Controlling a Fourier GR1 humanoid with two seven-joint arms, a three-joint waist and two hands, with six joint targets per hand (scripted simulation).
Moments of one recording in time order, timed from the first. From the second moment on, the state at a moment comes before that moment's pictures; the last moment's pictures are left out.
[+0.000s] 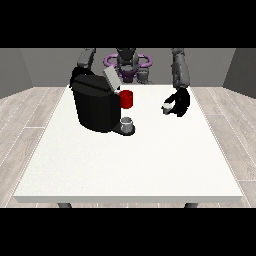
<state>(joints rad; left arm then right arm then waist) -0.60 0.41 0.04 -0.55 -0.60 0.17 -0.30 -0.22 -0.02 -0.03 -1.43 0.00 -0.16 -0.04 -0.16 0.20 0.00</state>
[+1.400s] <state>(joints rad) -0.93 0.42 0.06 -0.67 -0.60 -0.11 -0.21 -0.26 -0.03 -0.05 -1.28 -0.04 -0.12 -0.09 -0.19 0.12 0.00</state>
